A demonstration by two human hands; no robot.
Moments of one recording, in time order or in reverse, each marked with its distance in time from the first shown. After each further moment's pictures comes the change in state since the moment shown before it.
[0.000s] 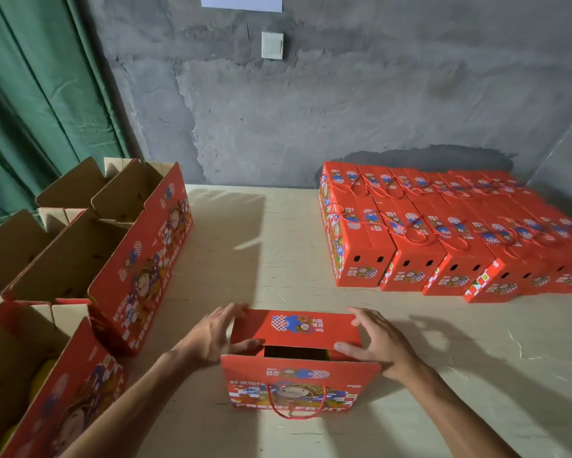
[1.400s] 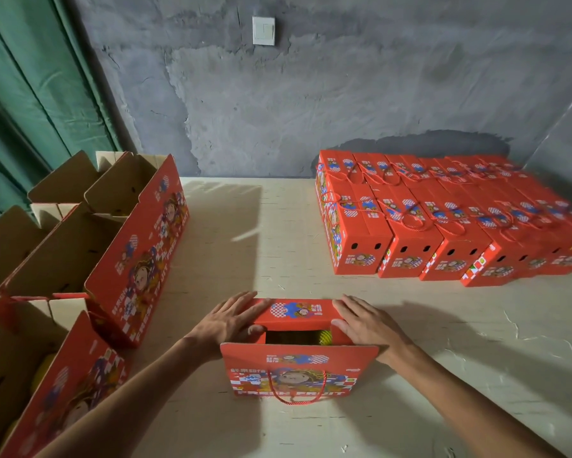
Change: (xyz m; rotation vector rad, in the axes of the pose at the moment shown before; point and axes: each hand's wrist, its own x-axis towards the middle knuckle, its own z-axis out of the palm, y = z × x) left_hand 0.012 0.005 0.015 0.335 -0.263 0.095; right_hand 0.017 -0.012 0.018 -0.662 0.545 -0.624
